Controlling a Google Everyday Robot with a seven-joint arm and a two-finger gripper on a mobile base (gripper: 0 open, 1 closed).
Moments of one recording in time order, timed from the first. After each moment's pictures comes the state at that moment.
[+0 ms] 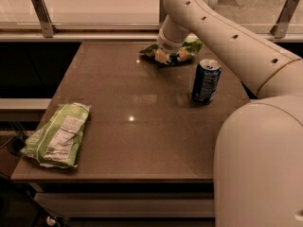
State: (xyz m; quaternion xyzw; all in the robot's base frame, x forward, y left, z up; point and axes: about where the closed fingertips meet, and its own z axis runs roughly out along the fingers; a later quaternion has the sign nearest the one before) arm 0.780 -0.049 0.839 -0.55 0.79 -0.04 0.27
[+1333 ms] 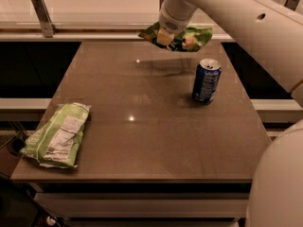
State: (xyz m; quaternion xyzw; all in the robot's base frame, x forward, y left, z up) arm 0.743 -0.053 0.934 -0.56 0.77 -0.10 0.31
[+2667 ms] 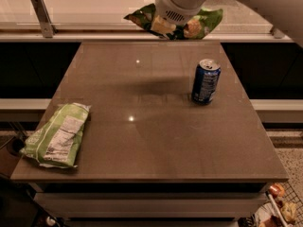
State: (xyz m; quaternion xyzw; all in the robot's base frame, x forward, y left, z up) arm 0.619 -0.024 1.034 -0.59 0.69 -0.15 0.39
